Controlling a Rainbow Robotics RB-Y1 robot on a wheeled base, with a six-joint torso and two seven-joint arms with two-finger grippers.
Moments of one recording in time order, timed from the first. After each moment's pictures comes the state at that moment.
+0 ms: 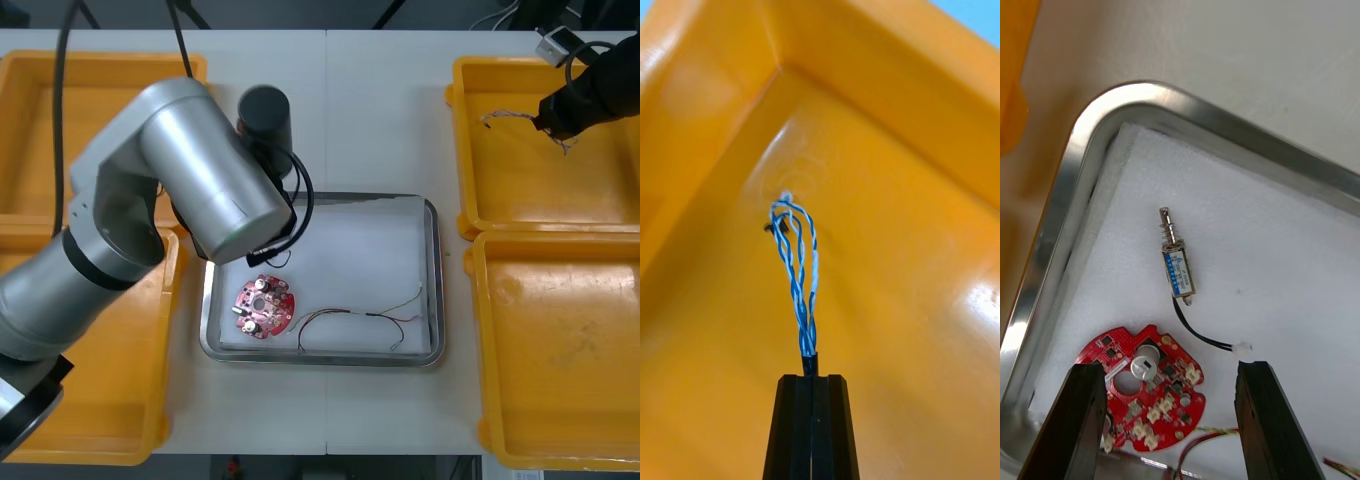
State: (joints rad) right arm -1.08 -0.83 0.35 -0.76 -1.19 1.20 2.29; left arm -0.75 0.46 -0.58 -2.00 0.45 1.91 -0.20
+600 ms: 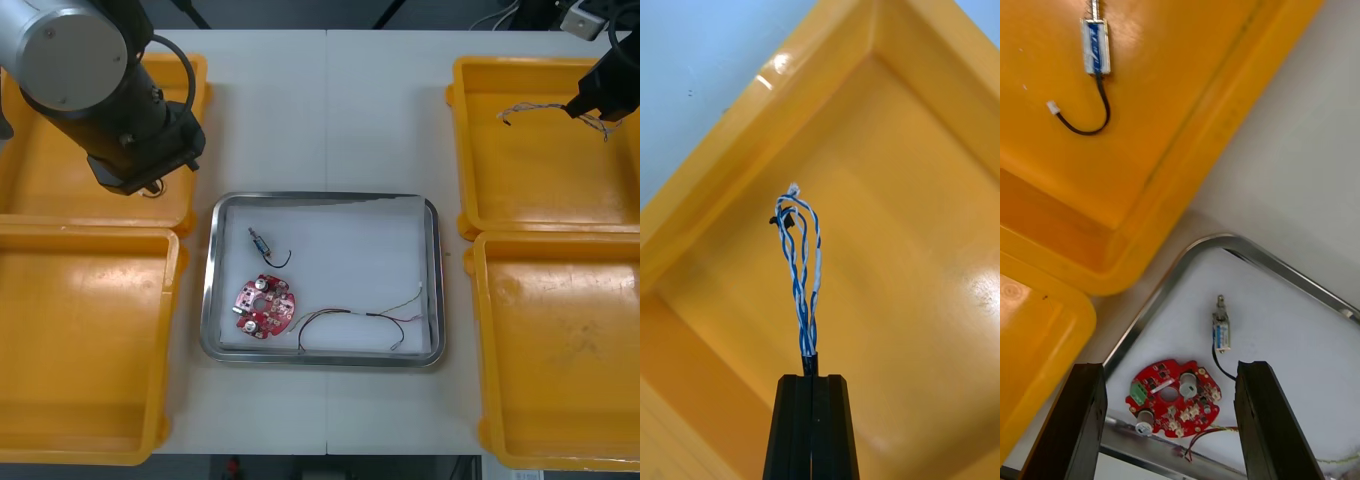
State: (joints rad) right arm -1.07 -0.90 0.22 -1.01 -1.13 1.56 2.29; left arm -0.86 0.73 -0.32 -1.87 0.83 1.89 -0.22
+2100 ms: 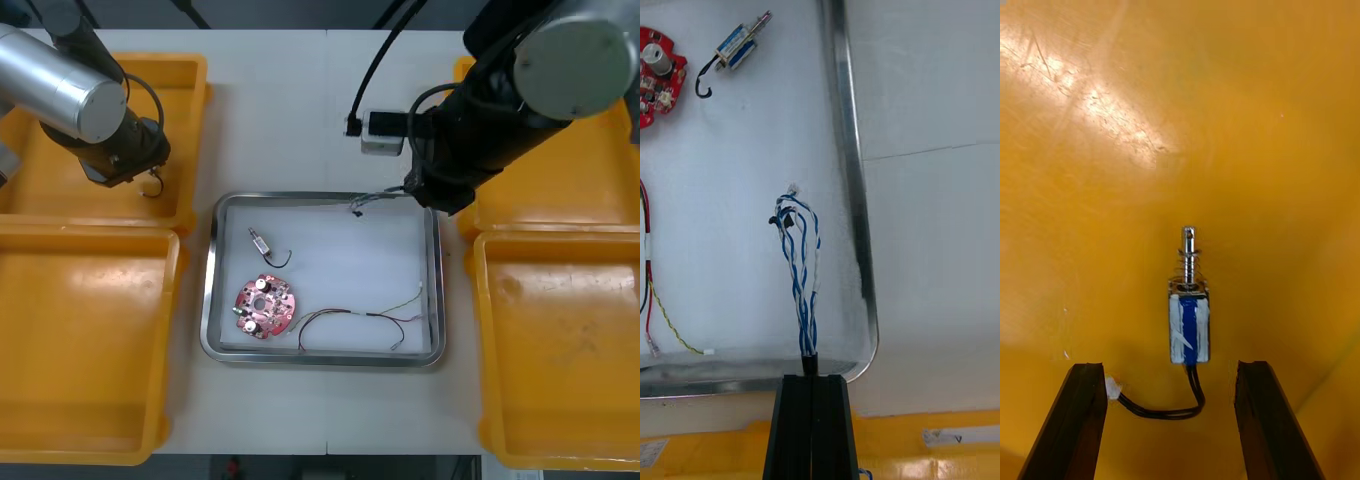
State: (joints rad) right arm -0.94 -0.76 0.51 -1.81 -1.10 1.60 2.13; left arm -0.87 0.78 -0.50 -1.31 0.71 1.32 -0.54
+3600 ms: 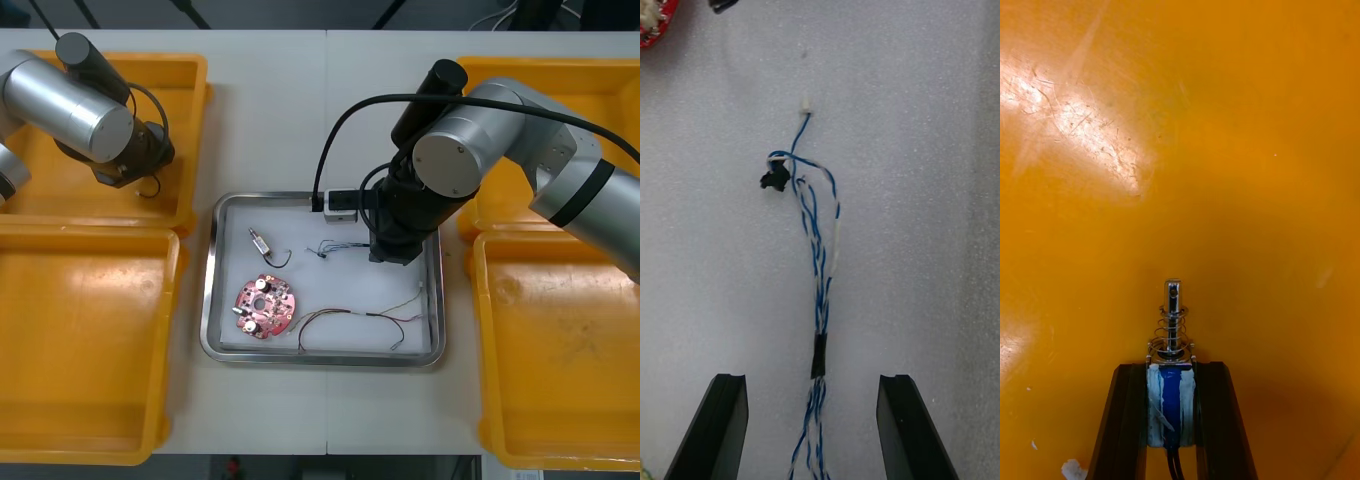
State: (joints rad) right arm -0.94 -0.63 0.77 -1.53 -1.04 1.38 2.25; left arm -0.88 0.79 -0.61 -1.22 0.71 1.12 -0.54
